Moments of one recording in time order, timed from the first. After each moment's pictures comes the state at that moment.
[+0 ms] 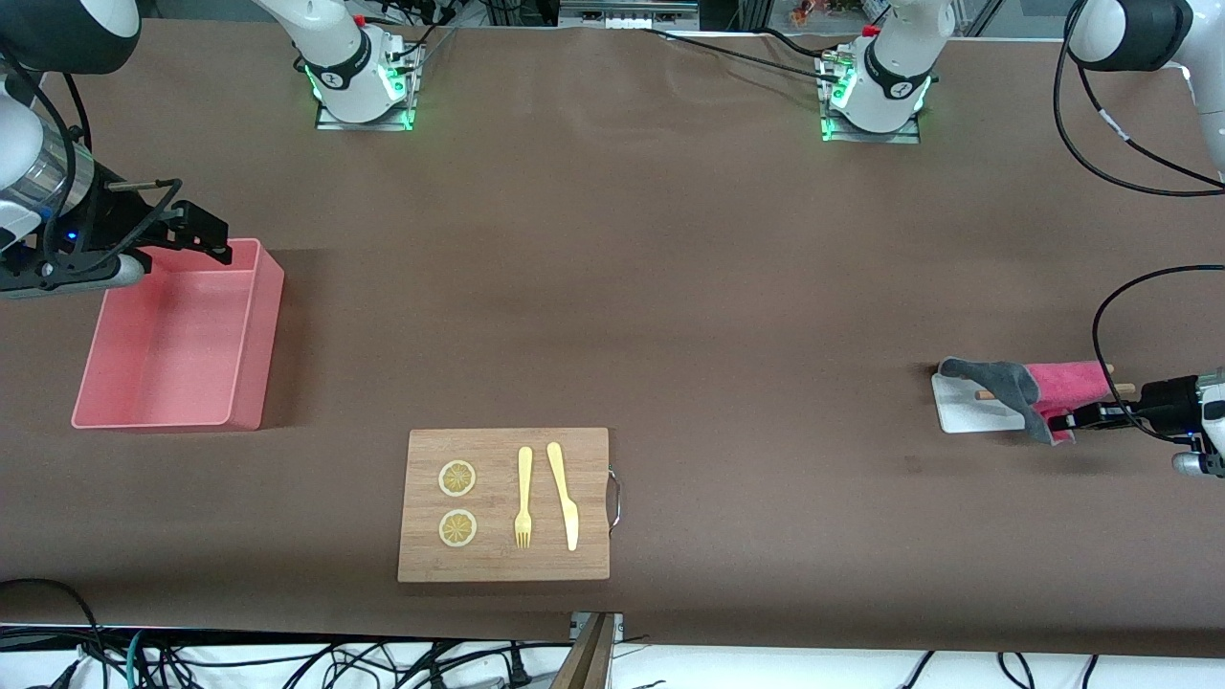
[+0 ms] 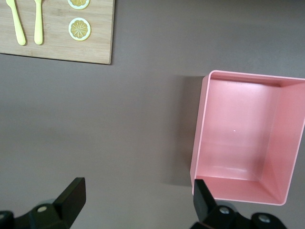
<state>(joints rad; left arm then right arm) 0.44 0.83 -0.02 -1.24 -0.51 1.79 0.55 0.09 0.06 -0.02 -1.63 0.02 1.66 -0.05</state>
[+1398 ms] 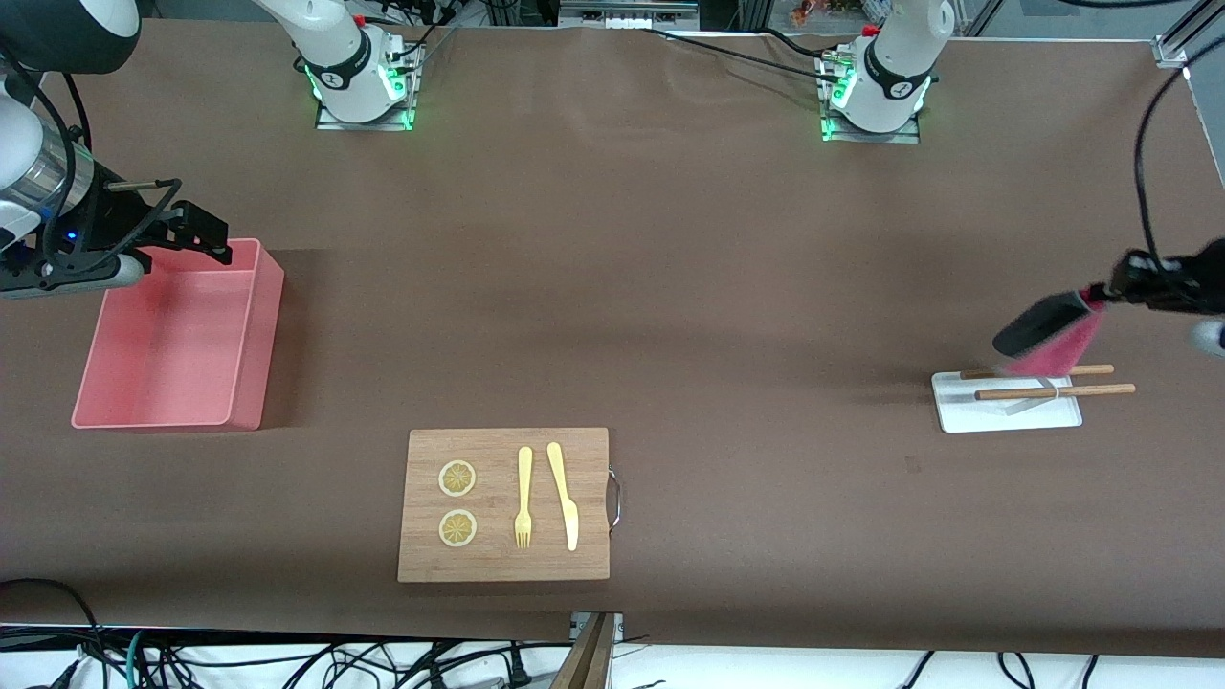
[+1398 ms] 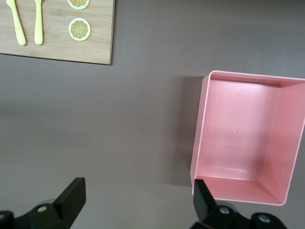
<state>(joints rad) 0.14 0.38 -0.04 -1.14 -0.17 1.20 0.30 0.09 0.06 -0.02 -1.63 0.02 1.66 -0.05</state>
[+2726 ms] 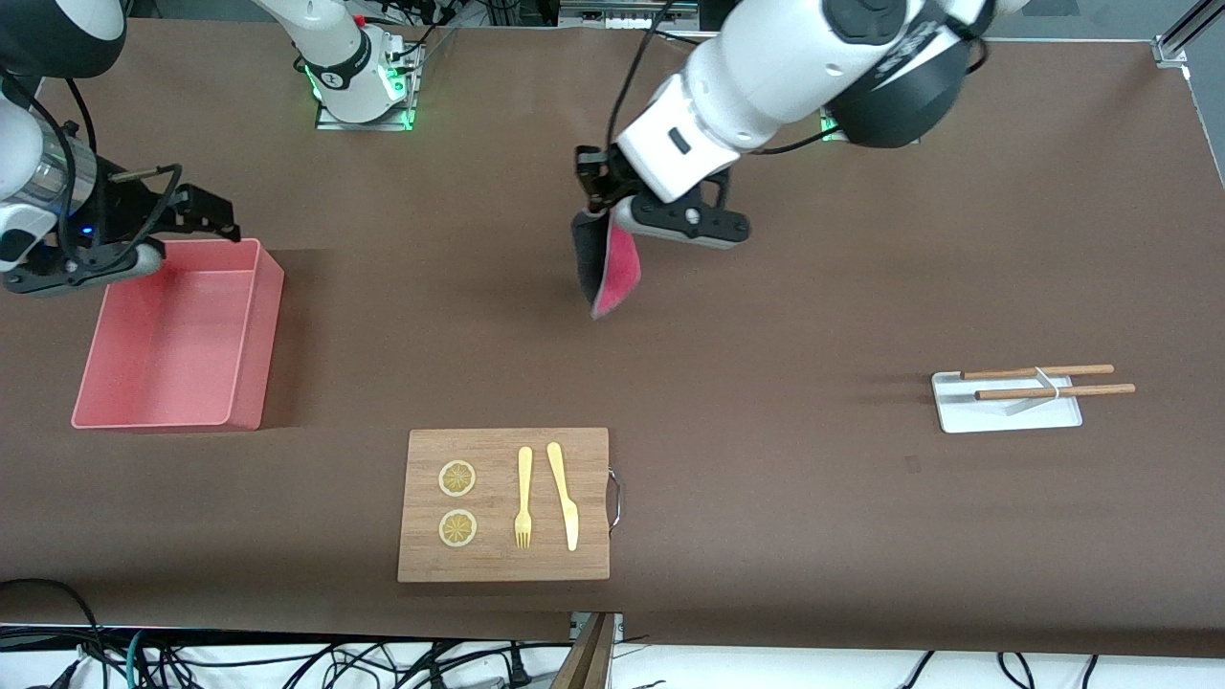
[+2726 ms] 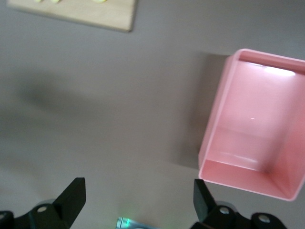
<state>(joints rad) -0.63 0.43 -0.05 -1.17 -0.48 1.87 -0.69 0.11 0.07 -0.05 -1.63 0.10 1.53 -0.23</state>
